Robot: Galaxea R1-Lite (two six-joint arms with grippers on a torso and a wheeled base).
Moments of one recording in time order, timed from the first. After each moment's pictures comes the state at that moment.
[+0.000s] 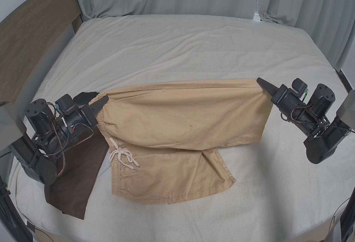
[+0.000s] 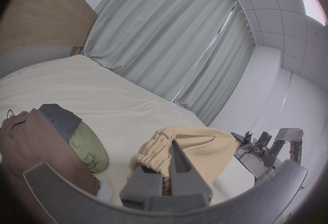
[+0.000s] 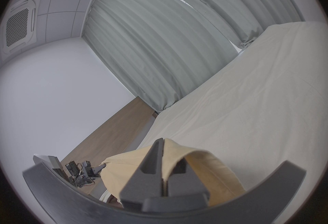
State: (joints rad) left arm -0.08 1.98 -0.55 -1.55 -0.44 -0.47; right arm 0.16 2.04 -0.74 -1.54 0.40 0.68
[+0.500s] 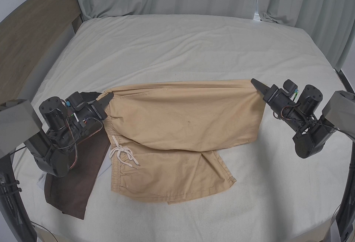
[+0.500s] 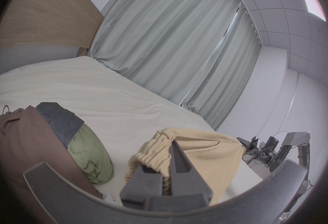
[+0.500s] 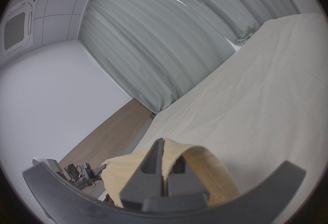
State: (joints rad) left arm -0.10 2.13 -0.71 -1.55 -0.35 -0.47; right arm 0.14 2.20 -0.91 -1.54 0.40 0.71
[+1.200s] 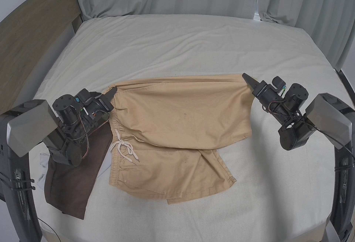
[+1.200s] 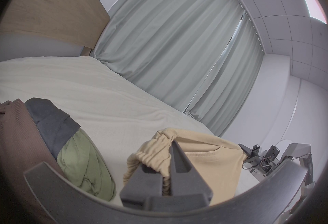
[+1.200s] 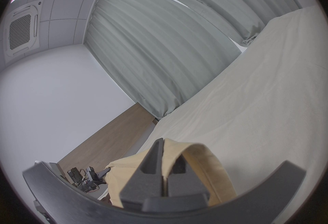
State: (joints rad) left arm -0.09 2.31 -0.96 -1.55 -0.31 -0.54; right arm 0.15 2.40 -1.21 -1.53 0.41 0.74
